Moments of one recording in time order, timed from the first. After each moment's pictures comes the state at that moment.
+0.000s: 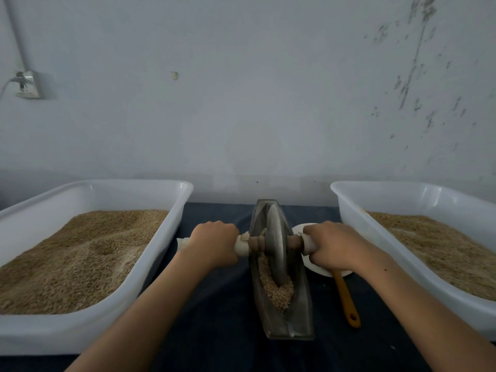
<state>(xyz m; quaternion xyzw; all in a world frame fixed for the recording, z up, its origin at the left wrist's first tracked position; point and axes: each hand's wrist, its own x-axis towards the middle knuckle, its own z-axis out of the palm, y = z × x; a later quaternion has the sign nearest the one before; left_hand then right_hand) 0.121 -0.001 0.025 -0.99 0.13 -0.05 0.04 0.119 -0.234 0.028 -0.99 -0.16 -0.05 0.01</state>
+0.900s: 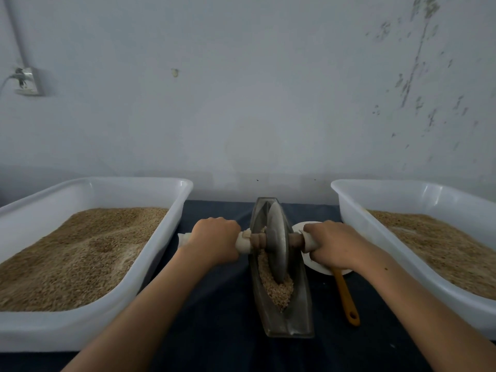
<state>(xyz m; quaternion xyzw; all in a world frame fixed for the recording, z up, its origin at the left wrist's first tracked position) 0.122 -0.003 0.025 -0.99 0.14 -0.08 0.06 0.121 -0.235 0.026 -0.99 -0.15 -0.05 0.02</state>
